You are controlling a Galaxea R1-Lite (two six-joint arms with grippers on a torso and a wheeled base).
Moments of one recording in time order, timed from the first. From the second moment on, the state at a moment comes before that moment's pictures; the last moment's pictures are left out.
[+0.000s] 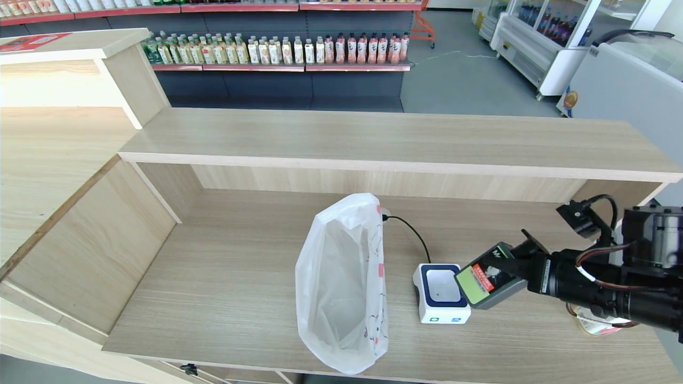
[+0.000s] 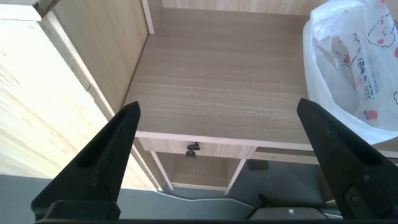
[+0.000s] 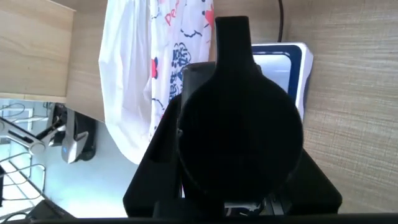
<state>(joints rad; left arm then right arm) 0.00 0.00 0.00 0.00 0.00 0.00 0.15 1.56 -0.46 -0.70 0.39 0.35</state>
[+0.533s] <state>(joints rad) 0.00 0.00 0.00 0.00 0.00 0.00 0.15 1.76 -0.45 -0.87 0.39 0.35</state>
